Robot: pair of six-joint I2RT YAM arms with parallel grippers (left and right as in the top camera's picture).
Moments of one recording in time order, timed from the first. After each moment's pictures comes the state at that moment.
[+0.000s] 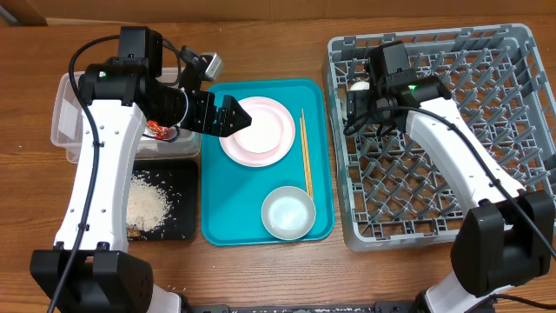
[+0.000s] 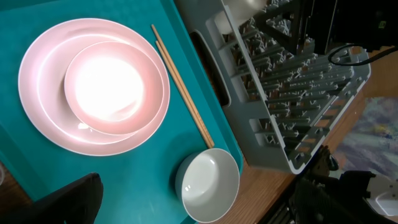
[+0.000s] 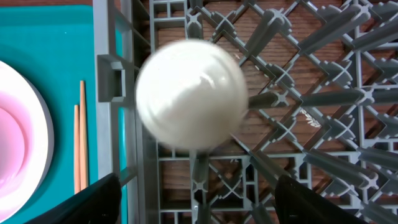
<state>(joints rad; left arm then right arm) -0.03 1.68 1.67 -1.26 0.70 0.19 0.26 1.79 1.45 -0.79 0.06 0.23</state>
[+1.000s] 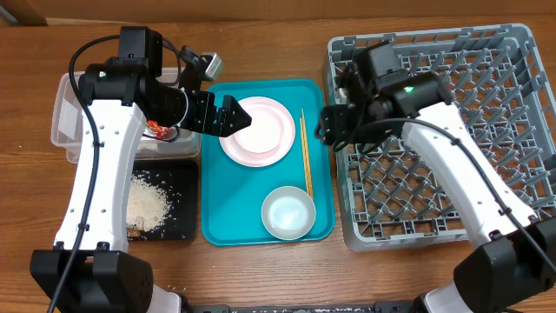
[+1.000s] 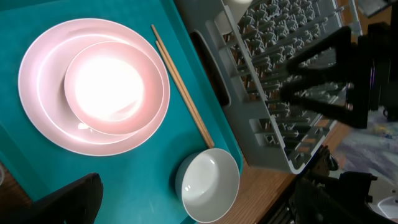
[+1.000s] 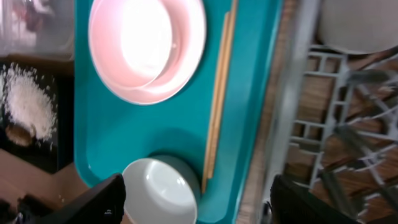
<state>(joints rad) -0.03 1.68 1.67 -1.26 0.70 0.19 0.37 1.71 1.56 -1.08 -0.32 0.25</state>
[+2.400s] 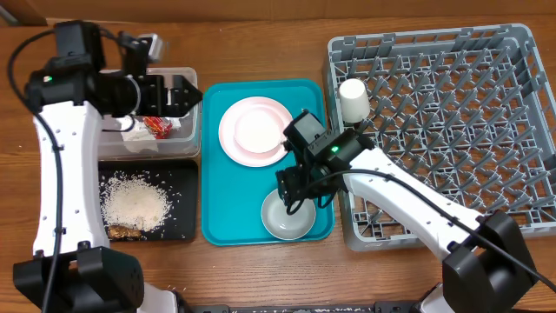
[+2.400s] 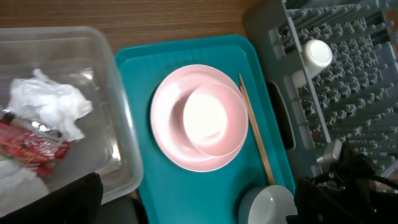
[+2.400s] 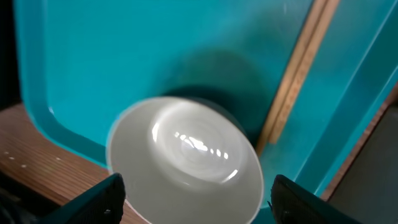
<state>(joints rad) 0.19 1.68 1.71 -1.16 0.60 0.18 0.69 1.71 1.26 -0.91 -0.22 0.41</state>
